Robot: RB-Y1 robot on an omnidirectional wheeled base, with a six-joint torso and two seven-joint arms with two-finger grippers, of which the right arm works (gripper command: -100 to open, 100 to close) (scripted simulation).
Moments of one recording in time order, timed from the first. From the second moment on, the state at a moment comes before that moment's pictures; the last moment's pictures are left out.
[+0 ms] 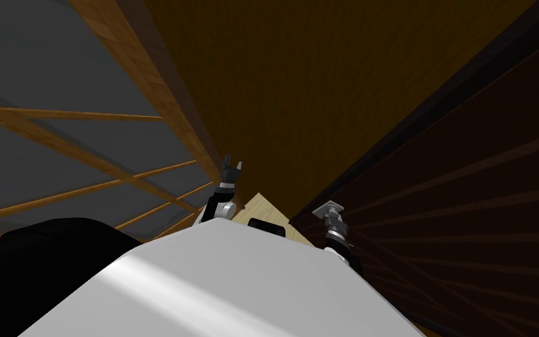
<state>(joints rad) 0.48 -0.50 0.17 -1.59 -1.21 -0.68 -0.90</state>
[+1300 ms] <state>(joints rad) 0.47 -0.59 0.26 -1.60 -1.17 -0.67 -1.02</state>
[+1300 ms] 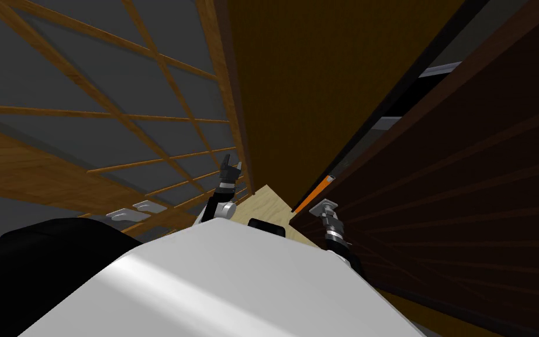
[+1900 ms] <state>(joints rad) 0.47 -0.63 0.29 -1.60 -1.14 -0.68 -1.06</state>
